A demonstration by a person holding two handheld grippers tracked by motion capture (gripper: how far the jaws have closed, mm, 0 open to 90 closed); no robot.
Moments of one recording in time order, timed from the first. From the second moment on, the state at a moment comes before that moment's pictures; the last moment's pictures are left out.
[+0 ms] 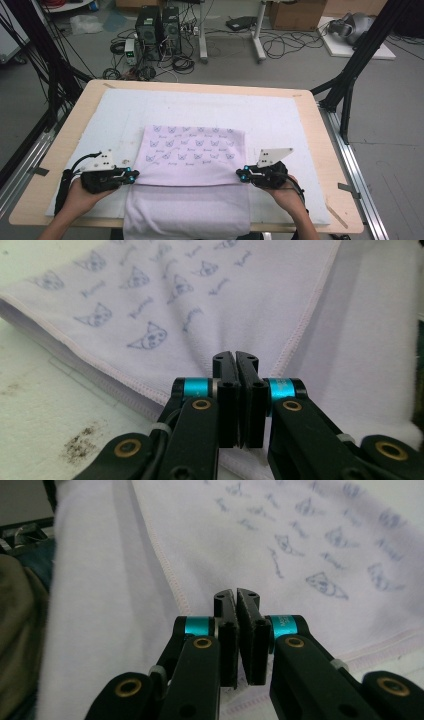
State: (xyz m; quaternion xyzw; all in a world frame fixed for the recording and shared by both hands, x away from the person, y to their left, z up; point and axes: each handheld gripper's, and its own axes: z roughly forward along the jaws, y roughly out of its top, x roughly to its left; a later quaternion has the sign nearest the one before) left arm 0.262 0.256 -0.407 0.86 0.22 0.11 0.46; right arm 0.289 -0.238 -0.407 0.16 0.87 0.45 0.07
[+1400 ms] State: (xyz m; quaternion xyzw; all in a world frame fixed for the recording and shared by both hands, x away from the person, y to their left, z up) left arm 0.350 0.243 -0.406 0.84 0.27 0.14 0.44; right arm 0.355 -0.234 -0.412 0.20 0.89 0.41 0.08
